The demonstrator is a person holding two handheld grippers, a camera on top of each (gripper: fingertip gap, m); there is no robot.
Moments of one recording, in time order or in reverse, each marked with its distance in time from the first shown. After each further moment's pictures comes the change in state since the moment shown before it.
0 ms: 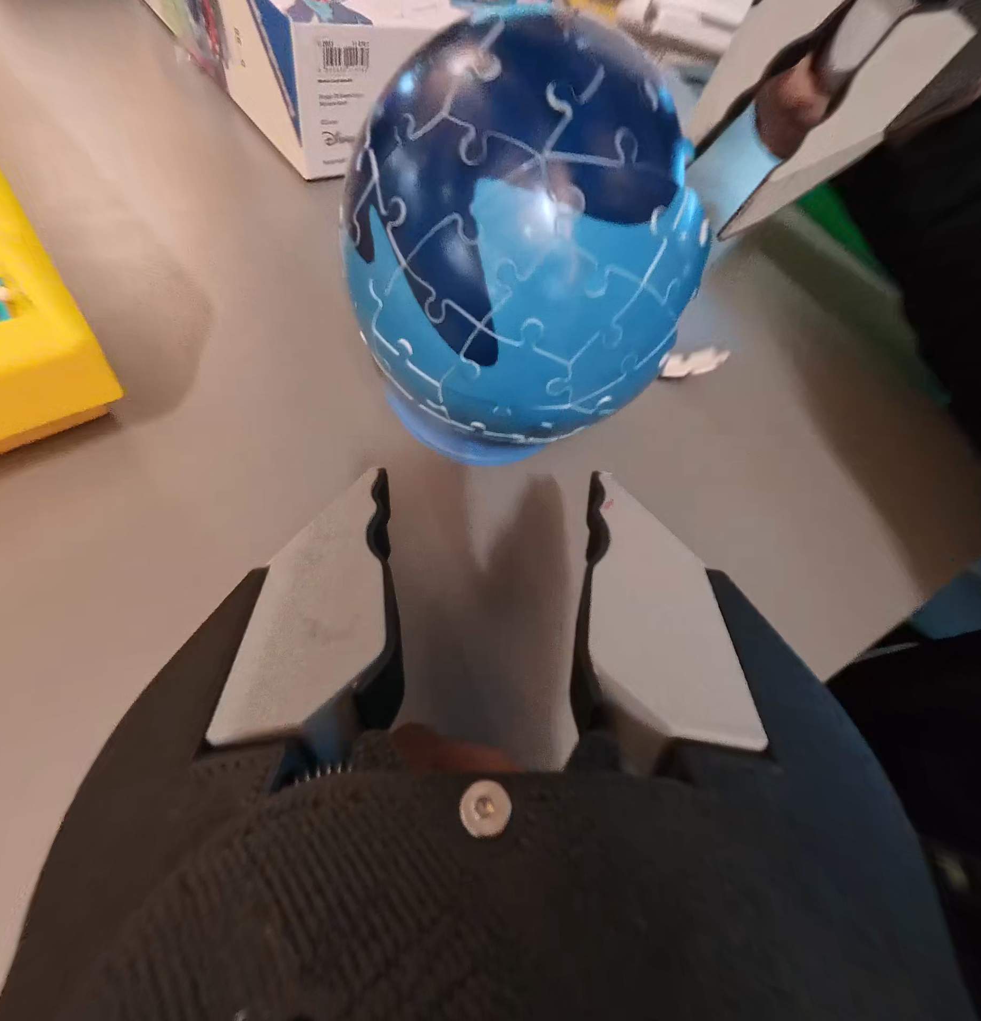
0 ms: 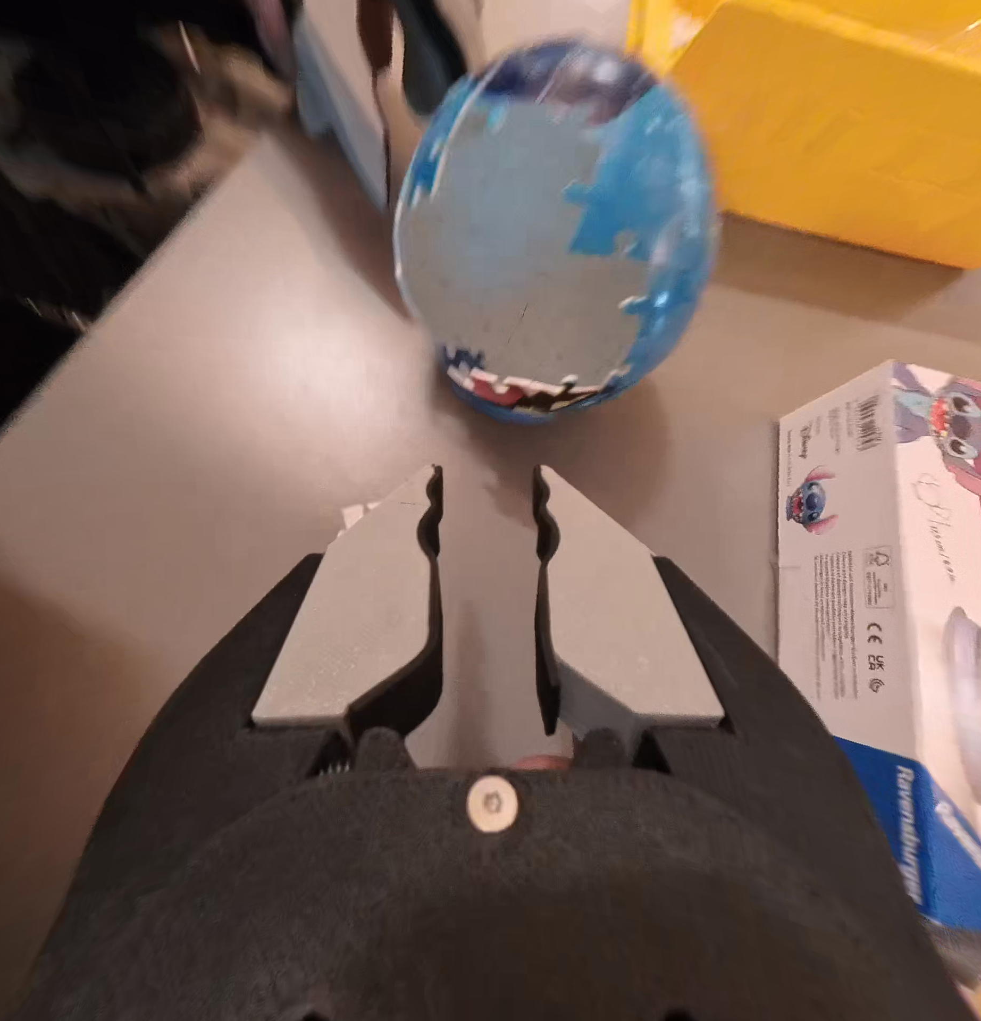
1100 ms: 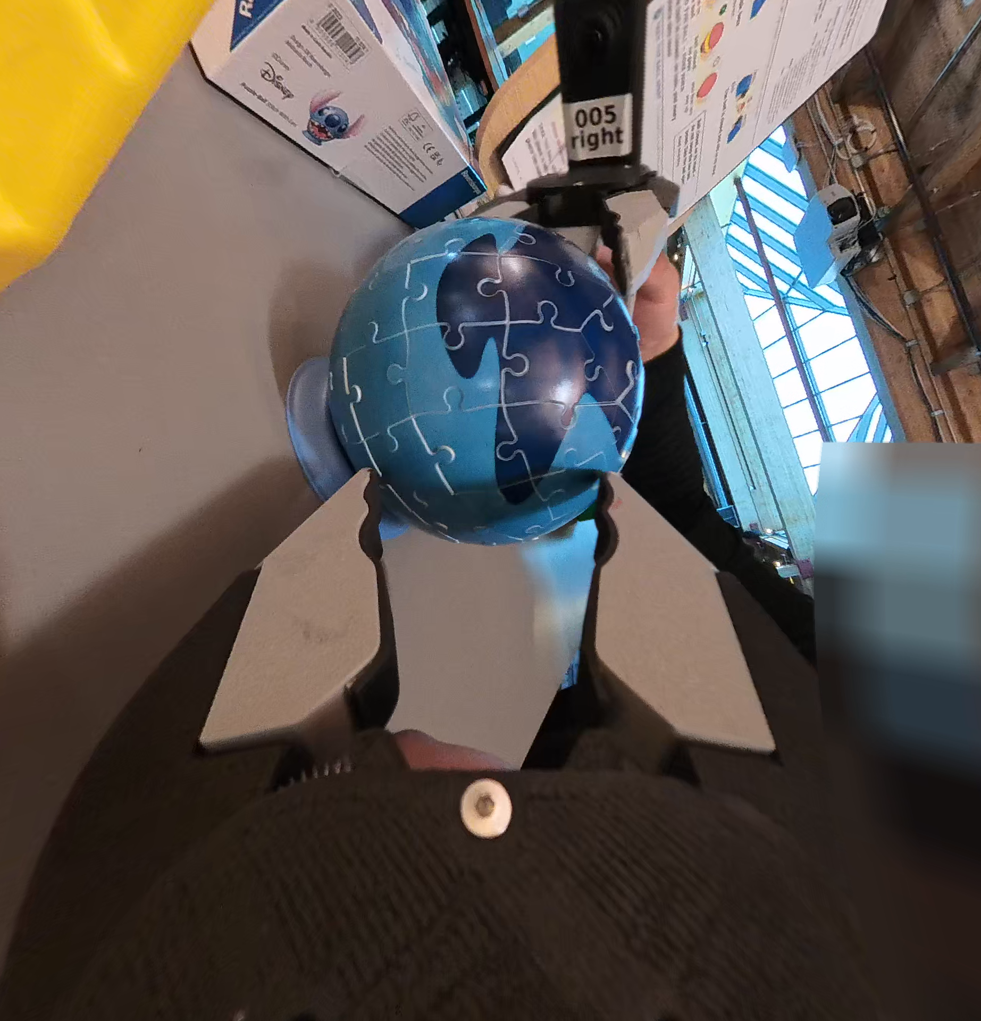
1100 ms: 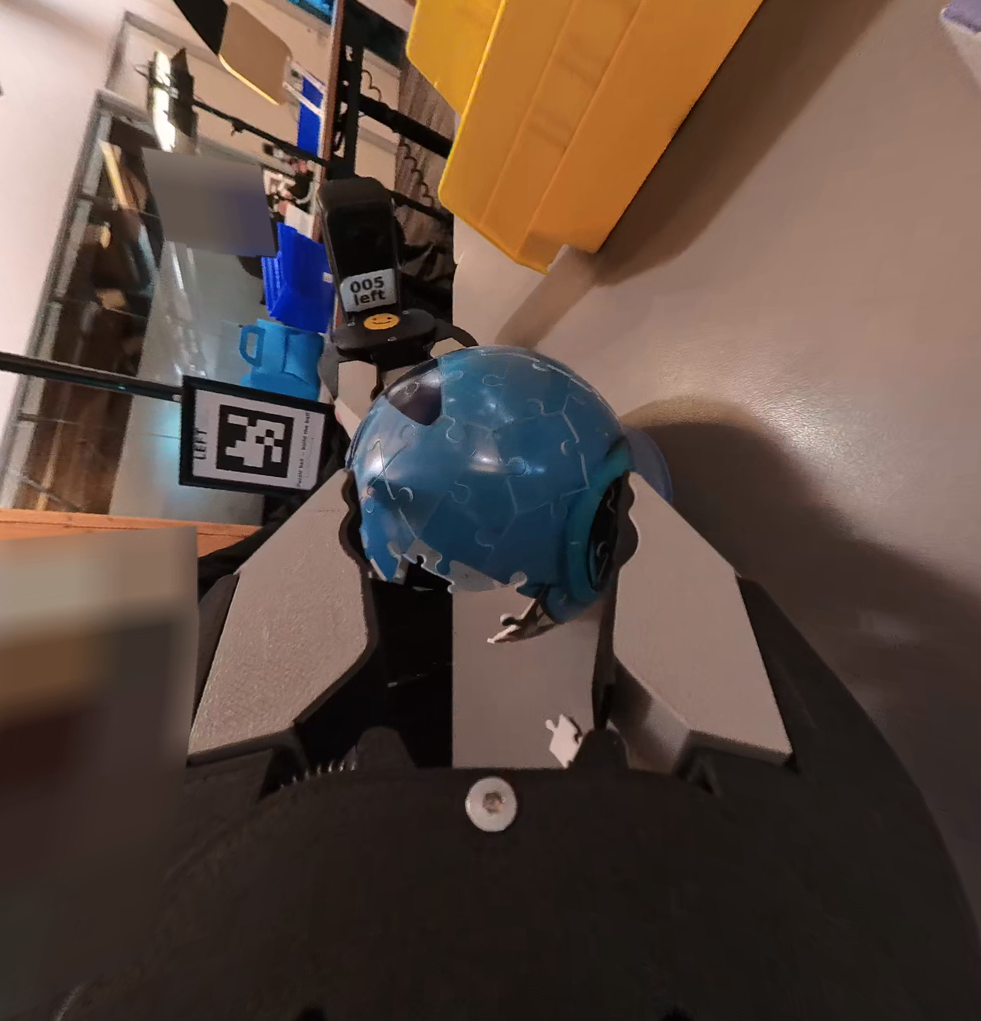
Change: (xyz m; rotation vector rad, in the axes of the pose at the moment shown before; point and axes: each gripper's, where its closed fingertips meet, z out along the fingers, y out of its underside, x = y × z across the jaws) left arm 0.000 -0.043 0.008 0.060 0.497 -0.669; right arm 0.058 -0.053 0.056 0.189 -0.473 1.153
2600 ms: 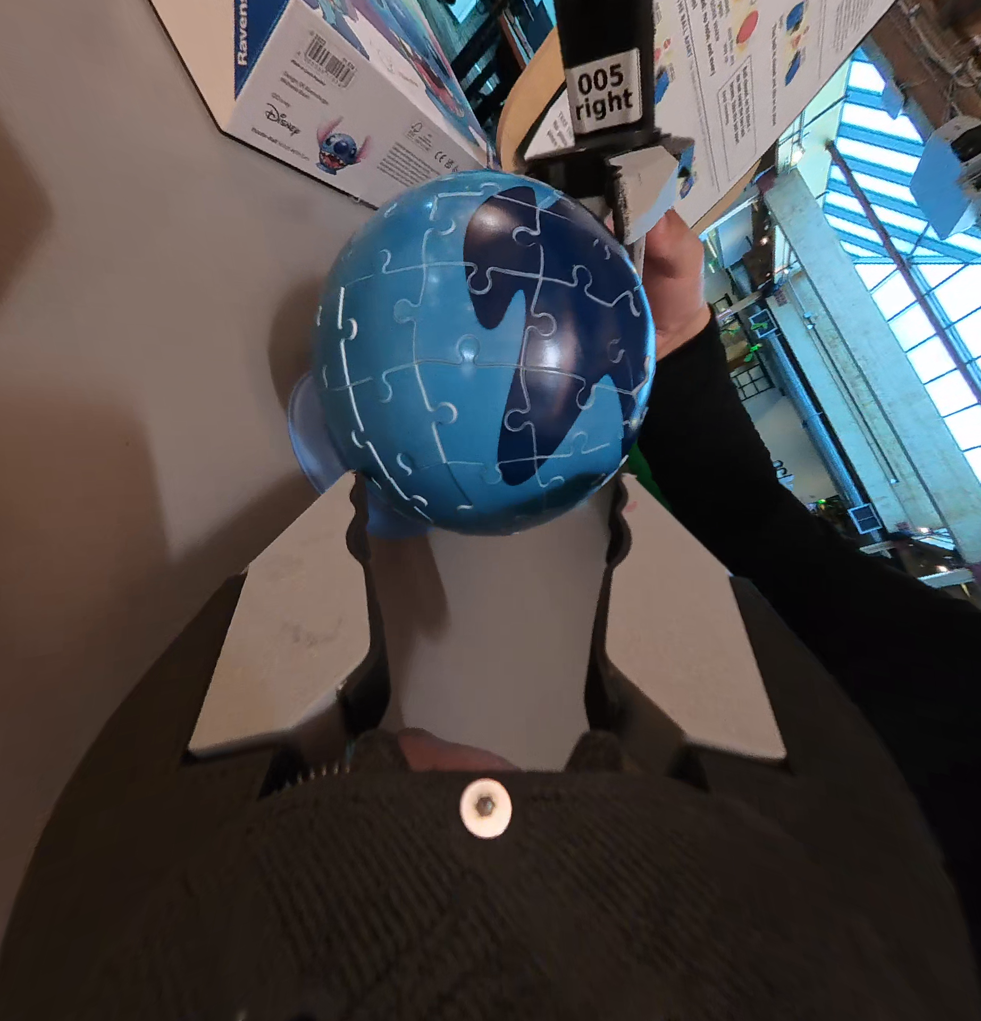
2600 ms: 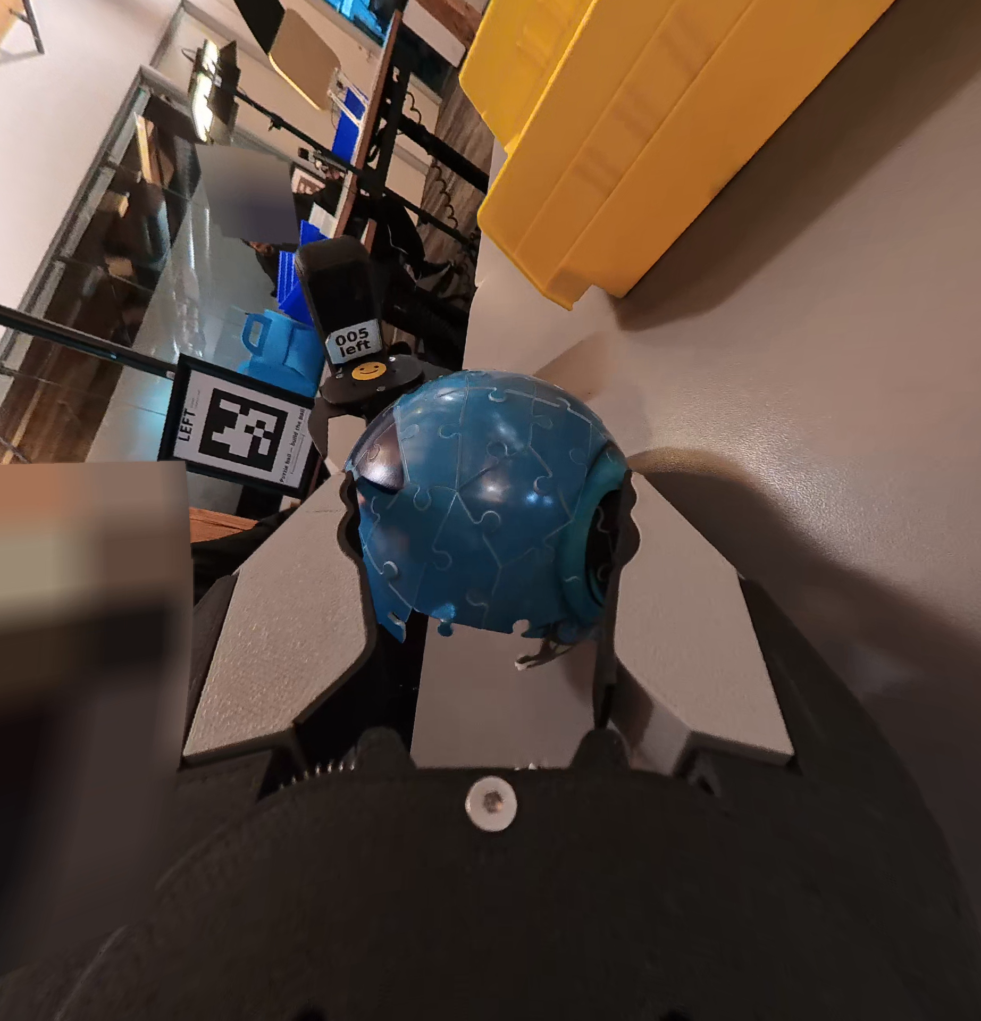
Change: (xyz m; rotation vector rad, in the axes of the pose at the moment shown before) left arm 0.001 0.014 0.006 0.053 -0.135 0.182; right arm -0.004 -0.006 0.012 0.050 -0.034 -0.137
